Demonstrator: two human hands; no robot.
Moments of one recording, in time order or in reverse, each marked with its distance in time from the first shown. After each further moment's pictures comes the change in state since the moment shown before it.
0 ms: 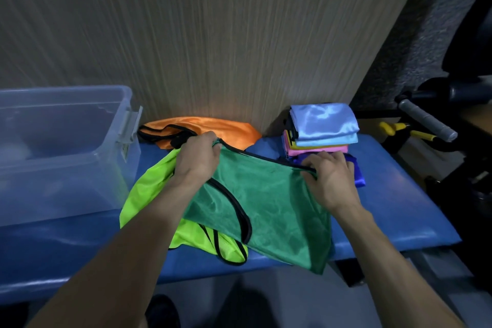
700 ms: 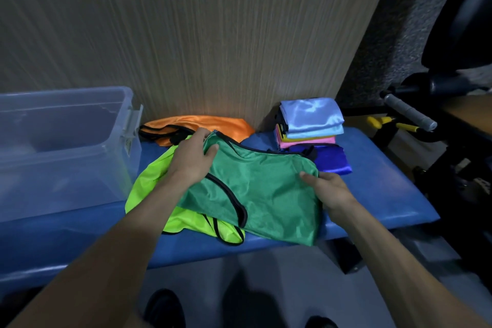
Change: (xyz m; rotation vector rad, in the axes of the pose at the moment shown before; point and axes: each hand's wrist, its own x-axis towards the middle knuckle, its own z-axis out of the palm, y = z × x) left_hand -0.034 -0.003 -0.021 -0.253 -0.032 0.035; right_hand -0.046 0.002 -0.003 1.148 -0.255 0.755
